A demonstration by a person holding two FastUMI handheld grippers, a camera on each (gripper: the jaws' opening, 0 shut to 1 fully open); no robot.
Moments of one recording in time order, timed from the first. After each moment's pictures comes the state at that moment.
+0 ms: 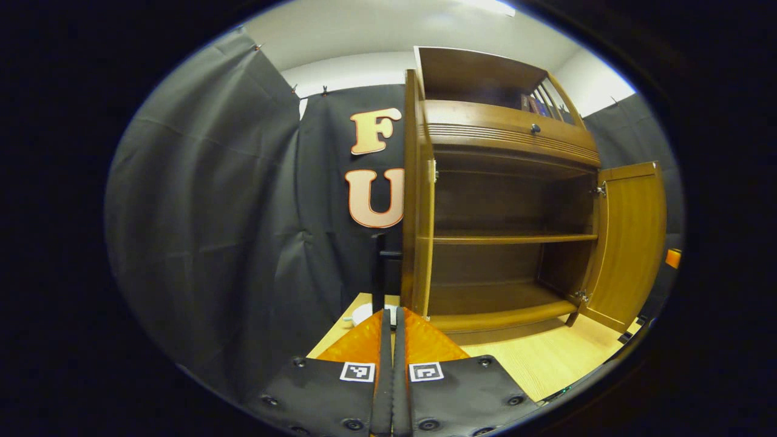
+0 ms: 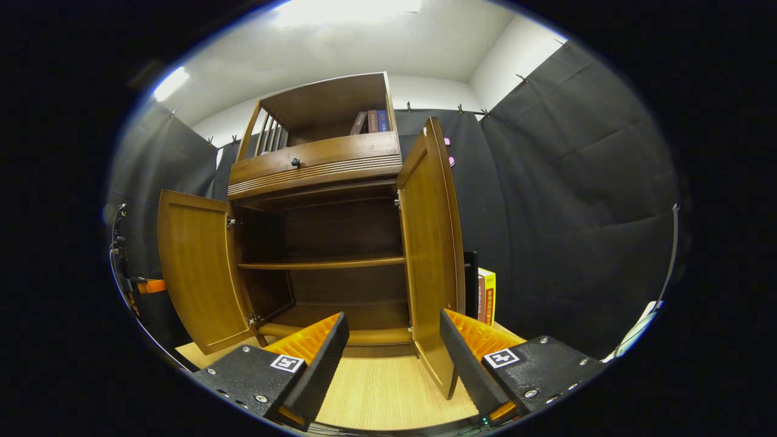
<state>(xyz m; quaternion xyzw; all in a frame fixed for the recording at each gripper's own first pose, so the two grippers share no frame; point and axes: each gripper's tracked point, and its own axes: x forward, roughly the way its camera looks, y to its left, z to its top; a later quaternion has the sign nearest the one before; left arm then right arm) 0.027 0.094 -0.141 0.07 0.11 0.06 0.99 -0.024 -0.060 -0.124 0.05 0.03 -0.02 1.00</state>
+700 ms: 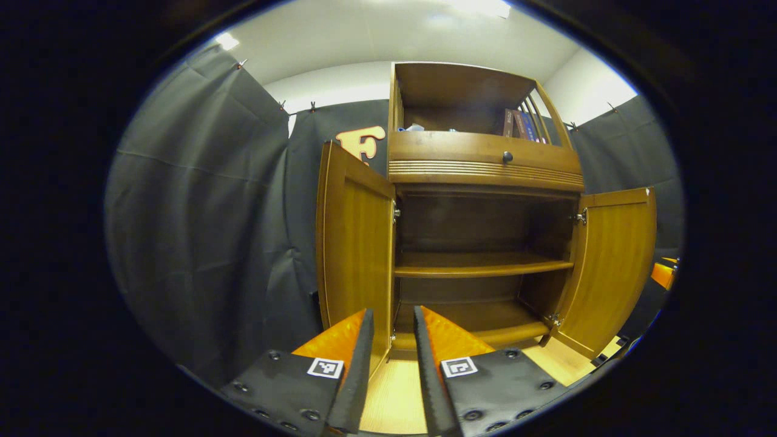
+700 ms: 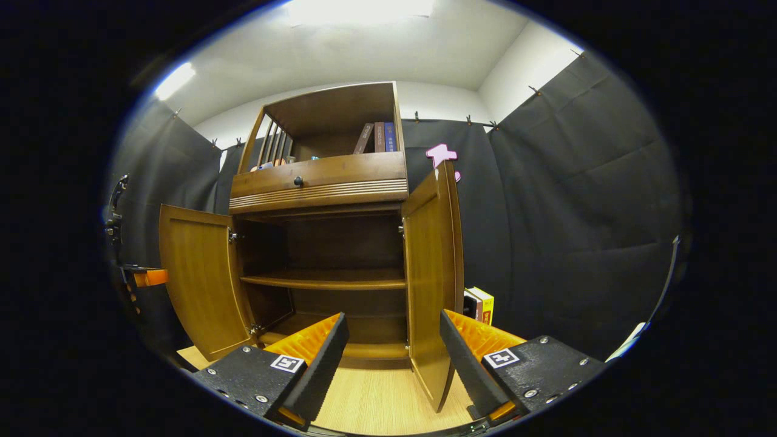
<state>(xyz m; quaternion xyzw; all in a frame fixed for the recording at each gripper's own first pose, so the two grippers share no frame) 0.029 0.010 -0.059 0.06 0.08 0.06 0.99 -0.011 -0.061 -0.053 0.03 0.02 -0.01 1.00</state>
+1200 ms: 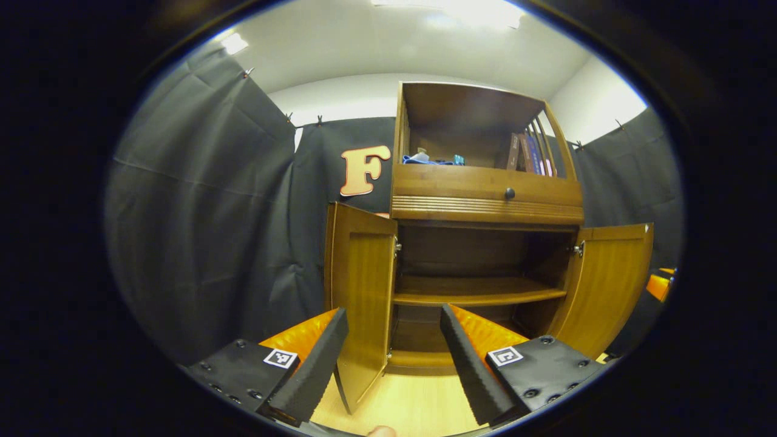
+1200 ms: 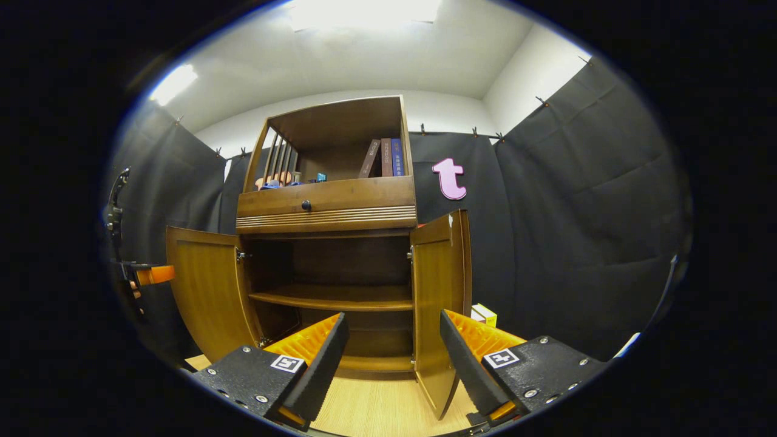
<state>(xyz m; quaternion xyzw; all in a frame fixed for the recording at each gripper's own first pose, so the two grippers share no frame) 0.026 0.001 0.009 0.04 0.04 0.06 1.00 -0.008 -0.046 0.007 0.02 0.00 0.00 1.00</state>
